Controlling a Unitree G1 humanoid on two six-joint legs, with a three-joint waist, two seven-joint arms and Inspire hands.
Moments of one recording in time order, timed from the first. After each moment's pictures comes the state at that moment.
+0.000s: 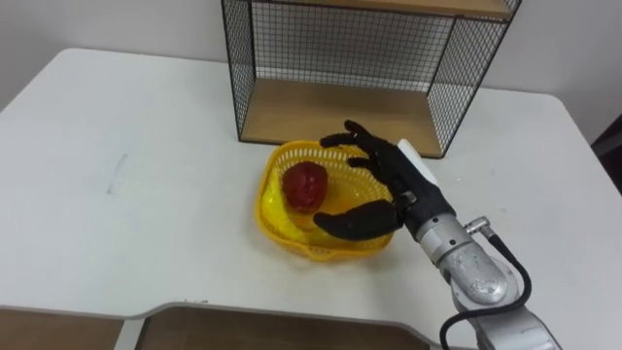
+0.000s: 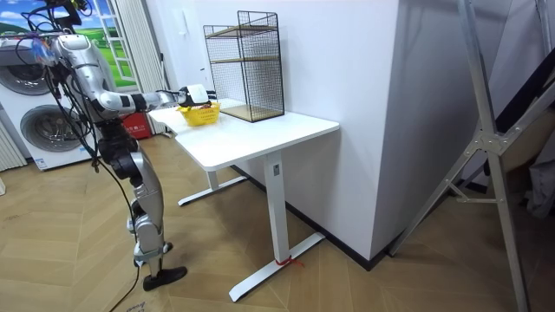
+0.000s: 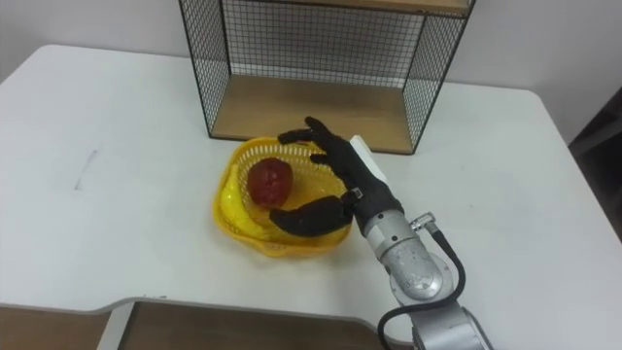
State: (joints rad) left arm 0.22 0.22 -0.04 1.08 0.34 0.07 0.13; right arm -0.01 -0.30 0.26 0.02 -0.05 -0.02 0.09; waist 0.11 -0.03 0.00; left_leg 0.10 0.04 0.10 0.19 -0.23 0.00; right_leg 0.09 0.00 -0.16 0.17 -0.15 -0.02
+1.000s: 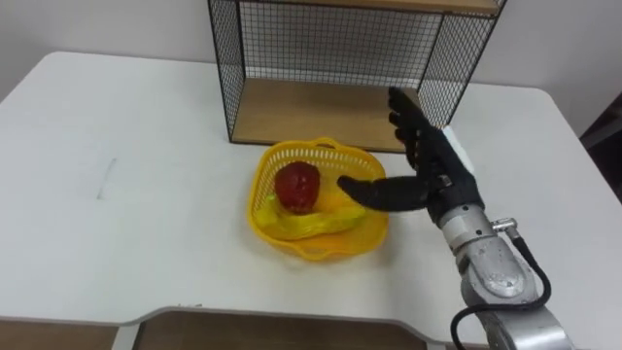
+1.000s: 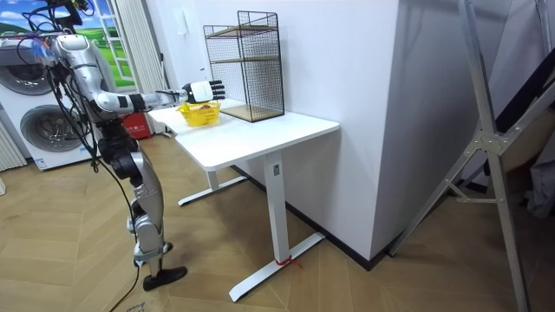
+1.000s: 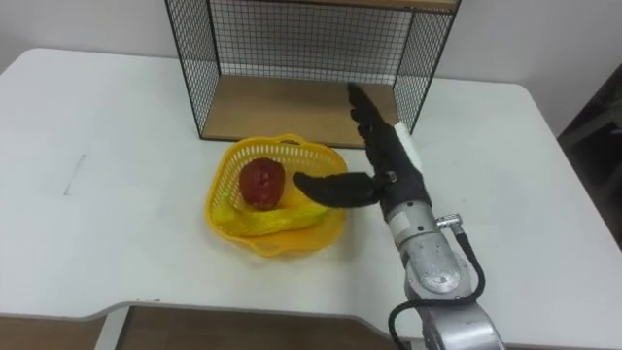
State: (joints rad) left arm 0.25 0.22 0.01 1.04 0.17 0.02 0.23; right arm 0.00 -0.30 0.15 -0.02 0.22 -0.09 -0.08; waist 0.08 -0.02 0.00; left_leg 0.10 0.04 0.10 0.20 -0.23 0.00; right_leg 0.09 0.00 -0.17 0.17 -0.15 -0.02
